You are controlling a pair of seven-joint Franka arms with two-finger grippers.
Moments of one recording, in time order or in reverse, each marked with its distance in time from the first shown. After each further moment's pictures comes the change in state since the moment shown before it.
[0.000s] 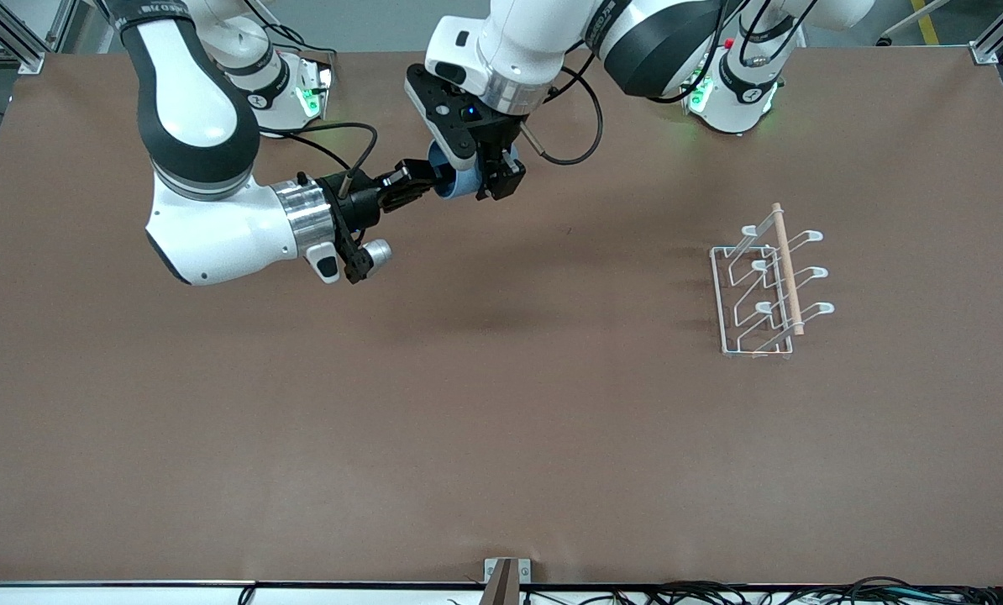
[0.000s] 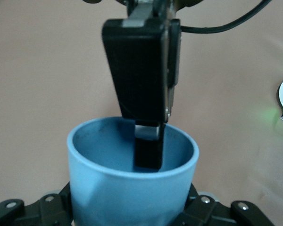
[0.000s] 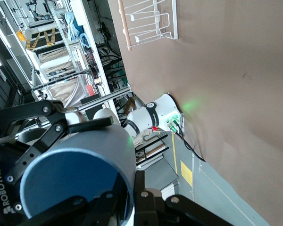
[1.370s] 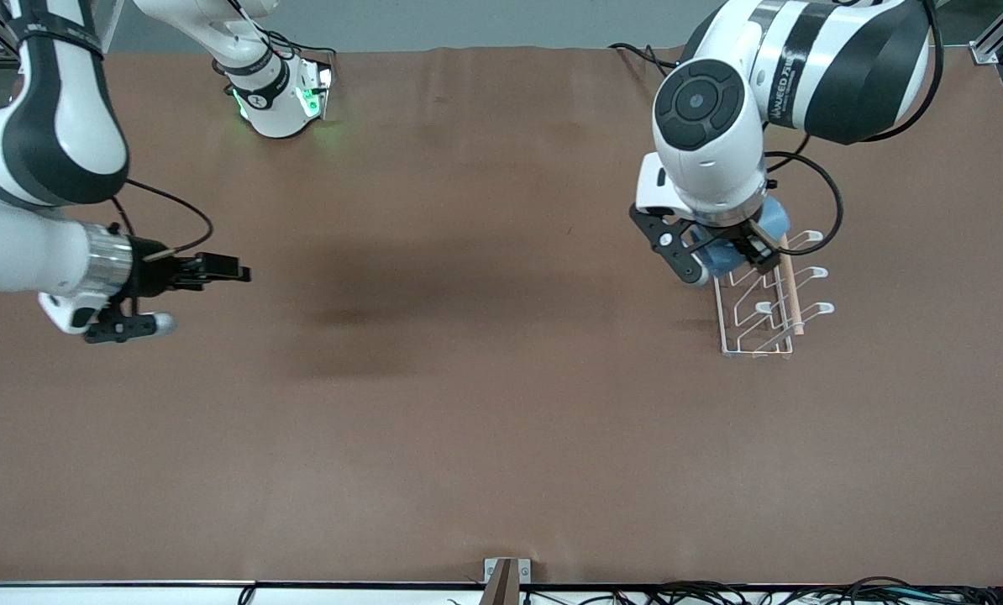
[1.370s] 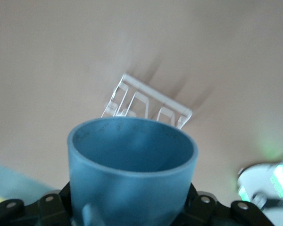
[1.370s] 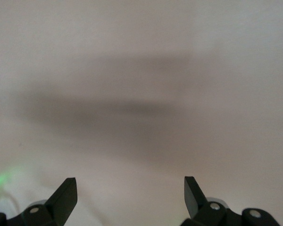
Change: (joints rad) left arm 0.288 -0.002 0.017 0.010 0.593 -0.641 0.358; right arm -0.316 -0.064 -0.045 0.040 -0.905 0.094 0.002
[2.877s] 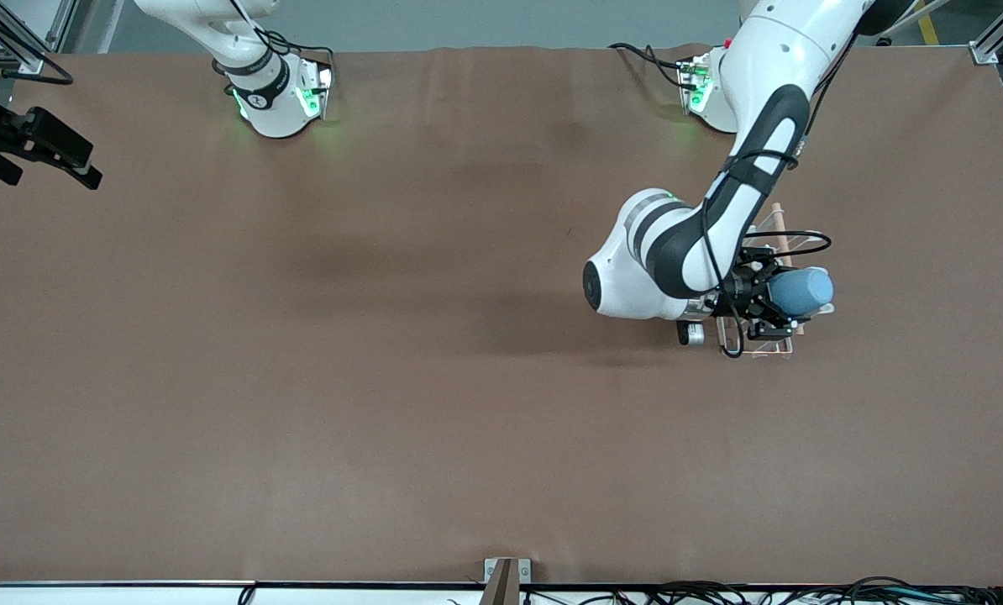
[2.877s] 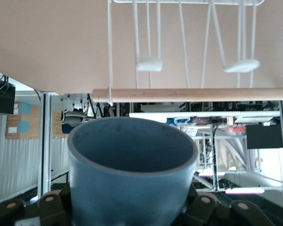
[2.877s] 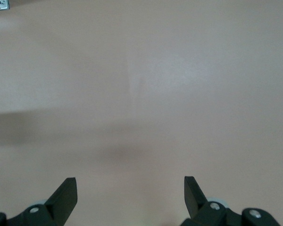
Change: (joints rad) left arm -0.015 0.337 -0.005 -0.199 0.632 -0.116 0.210; right arm 0.002 -0.222 0.032 0.275 -0.245 -0.243 0.224
